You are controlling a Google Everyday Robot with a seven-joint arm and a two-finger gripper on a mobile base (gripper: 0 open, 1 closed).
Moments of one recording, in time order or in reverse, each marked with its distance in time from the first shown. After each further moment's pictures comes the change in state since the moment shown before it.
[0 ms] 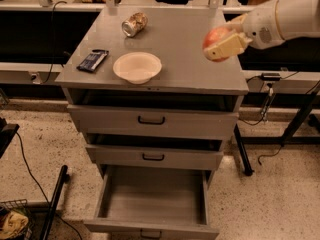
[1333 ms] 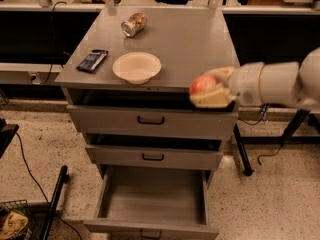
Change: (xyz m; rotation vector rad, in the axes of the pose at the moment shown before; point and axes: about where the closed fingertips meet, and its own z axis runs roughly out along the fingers) arm 0.067 0.083 0.040 -0.020 -0.125 0.047
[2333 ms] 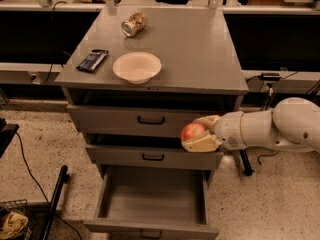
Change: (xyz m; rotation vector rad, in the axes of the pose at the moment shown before) arm 0.113 0.075 0.041 -0.122 0.119 0.118
